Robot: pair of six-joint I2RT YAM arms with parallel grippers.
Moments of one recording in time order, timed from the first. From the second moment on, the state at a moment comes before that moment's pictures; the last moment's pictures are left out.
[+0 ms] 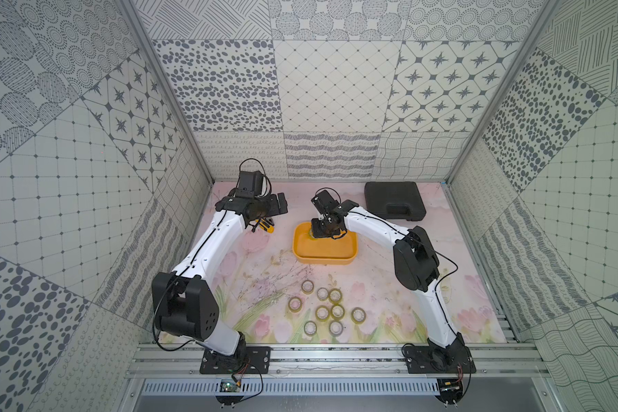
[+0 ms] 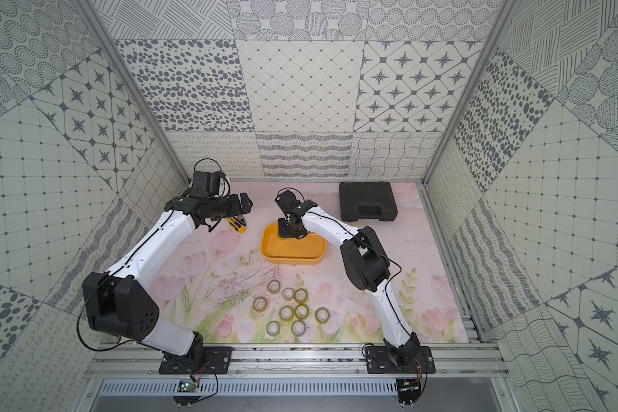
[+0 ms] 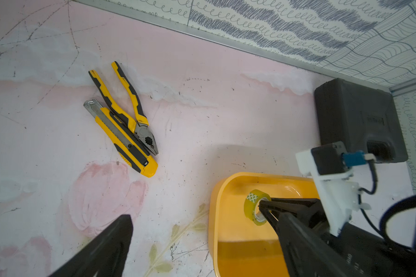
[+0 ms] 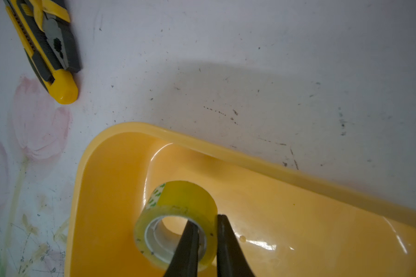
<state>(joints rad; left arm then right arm) -0.14 1.56 1.42 -0.66 0.09 -0.33 0.72 2.29 1.96 -0.77 -0.05 0.53</state>
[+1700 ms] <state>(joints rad) -0.26 1.63 1.38 -0.64 0.17 -0.34 0.69 1.16 0.93 -0.69 -0.11 0.49</state>
